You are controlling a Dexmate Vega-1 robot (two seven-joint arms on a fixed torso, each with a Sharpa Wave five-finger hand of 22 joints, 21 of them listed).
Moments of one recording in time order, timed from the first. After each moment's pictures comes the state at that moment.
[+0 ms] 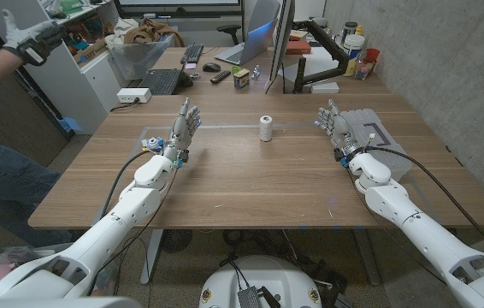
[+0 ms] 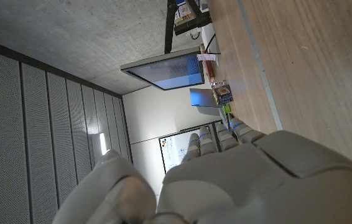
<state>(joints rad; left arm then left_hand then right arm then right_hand) 0.84 0.51 0.37 -1.31 -0.65 -0.29 -0.03 0.19 -0.10 0.15 0.14 0.32 -0.07 0.04 0.21 0.18 -0.06 -0.02 0.20 0.24 -0.07 0.02 0.19 0.18 -0.08 -0.02 0.22 0.17 -0.85 -0.52 -0.37 -1.33 0.64 0.28 0.02 0.25 -0.03 0.14 0.13 0.22 0.15 0.08 0.20 0.22 0.10 0.11 0.21 0.23 0.04 0.04 0.19 0.20 0.07 -0.04 0.59 0.17</state>
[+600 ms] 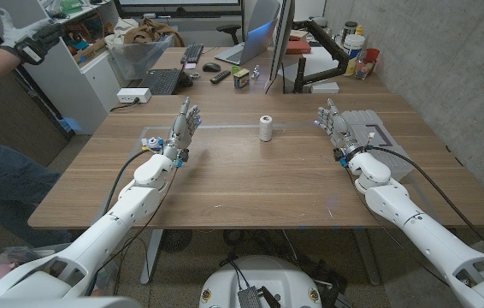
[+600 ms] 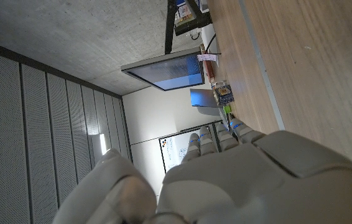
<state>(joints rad) 0.85 0.53 0.37 -1.34 -0.65 -0.27 -0.02 0.19 -0.10 0.15 0.14 0.32 -0.07 0.04 0.21 0.18 -0.06 -0.02 0.20 0.23 -0.07 0.02 0.19 0.18 -0.08 -0.02 0.22 0.17 -0.86 -0.53 -0.38 -1.36 0.62 0.27 -0.01 0.25 -0.03 0.14 0.13 0.22 0.16 0.08 0.20 0.21 0.10 0.11 0.21 0.21 0.05 0.04 0.19 0.20 0.07 -0.04 0.58 0.17</state>
